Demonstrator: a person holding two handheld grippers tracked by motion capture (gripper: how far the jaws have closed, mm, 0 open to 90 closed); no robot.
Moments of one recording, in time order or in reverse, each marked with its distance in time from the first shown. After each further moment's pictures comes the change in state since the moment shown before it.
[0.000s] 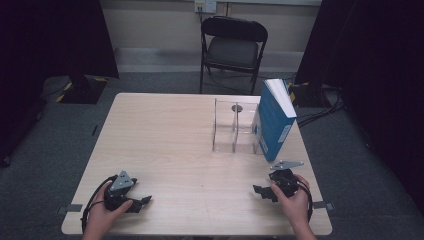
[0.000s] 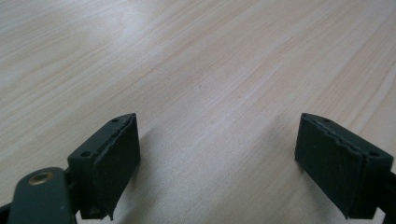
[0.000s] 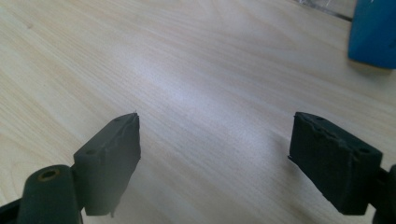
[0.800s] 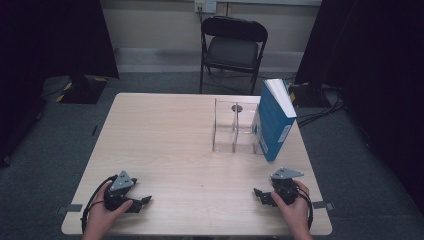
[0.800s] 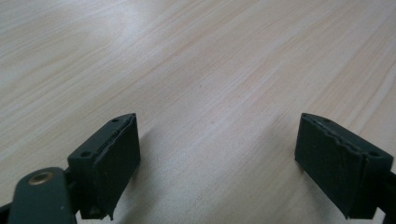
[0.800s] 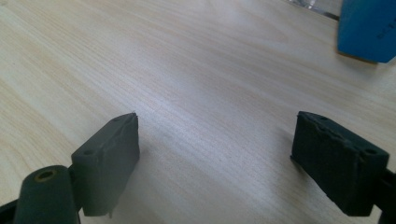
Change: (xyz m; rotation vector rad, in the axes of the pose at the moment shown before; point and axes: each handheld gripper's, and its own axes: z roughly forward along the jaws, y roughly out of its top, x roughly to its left) left arm 0.000 0.000 0.000 0.000 0.000 0.000; right arm 0.005 -0.023 0.006 -0.092 -0.076 -0.075
